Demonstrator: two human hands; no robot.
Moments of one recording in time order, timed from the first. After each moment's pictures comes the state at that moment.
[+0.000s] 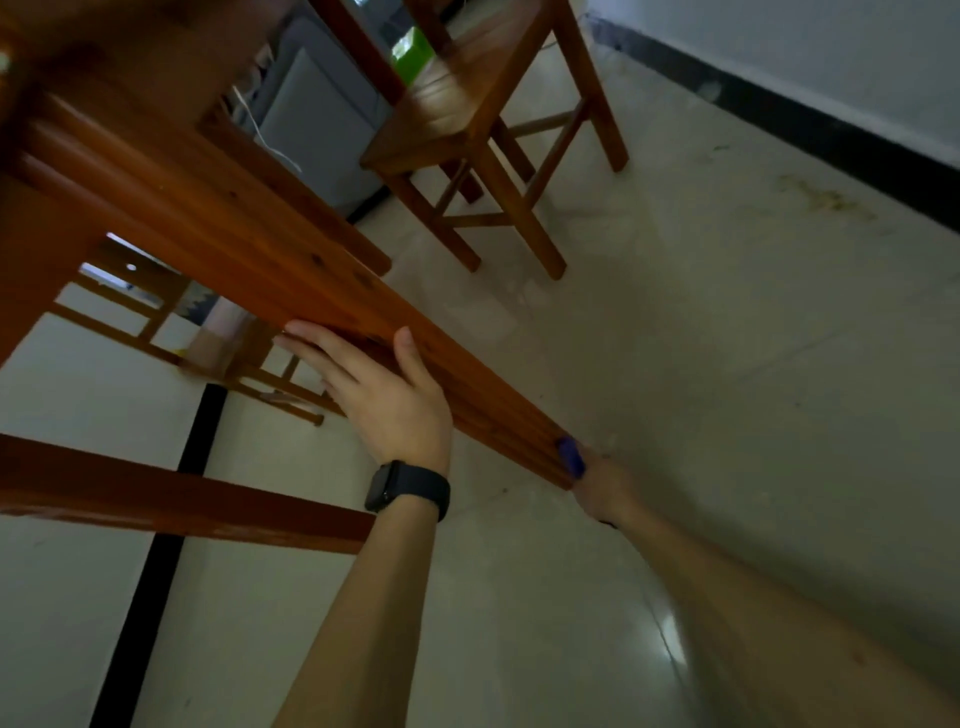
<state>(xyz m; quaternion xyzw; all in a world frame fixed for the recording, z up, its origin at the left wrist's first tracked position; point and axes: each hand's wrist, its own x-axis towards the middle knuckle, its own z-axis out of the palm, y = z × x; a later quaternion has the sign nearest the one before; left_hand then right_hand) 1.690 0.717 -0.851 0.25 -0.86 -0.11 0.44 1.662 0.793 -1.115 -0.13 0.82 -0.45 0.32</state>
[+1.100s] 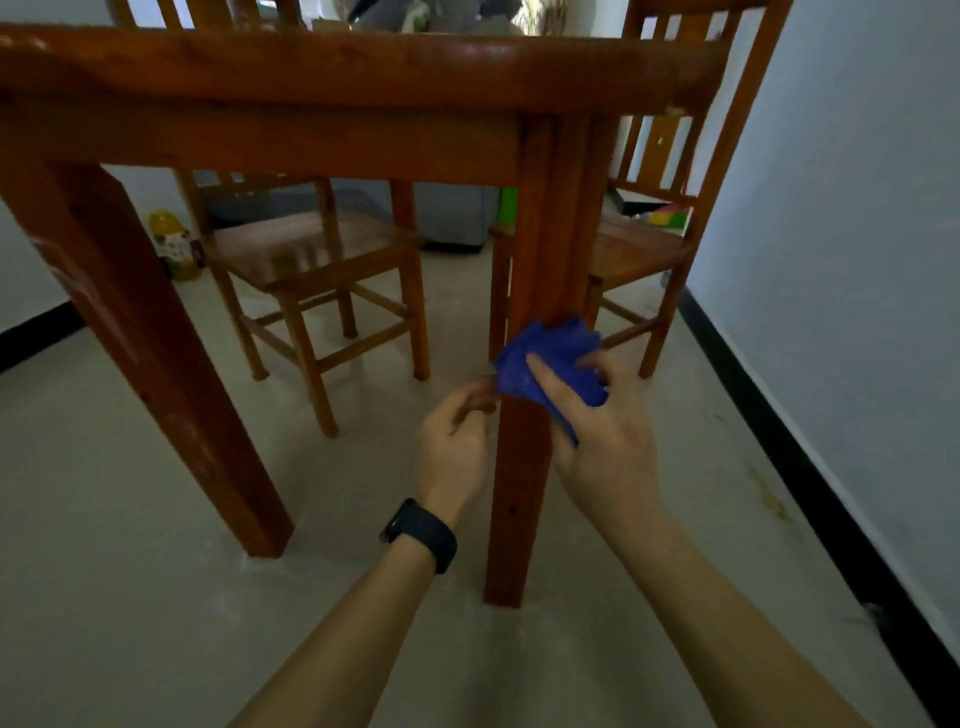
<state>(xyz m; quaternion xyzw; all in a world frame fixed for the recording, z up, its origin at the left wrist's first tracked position) 1.746 0.670 -0.837 0.23 -0.67 -0.60 0.38 1.660 0.789 -0.834 -0.44 0.80 -0.27 -0.32</state>
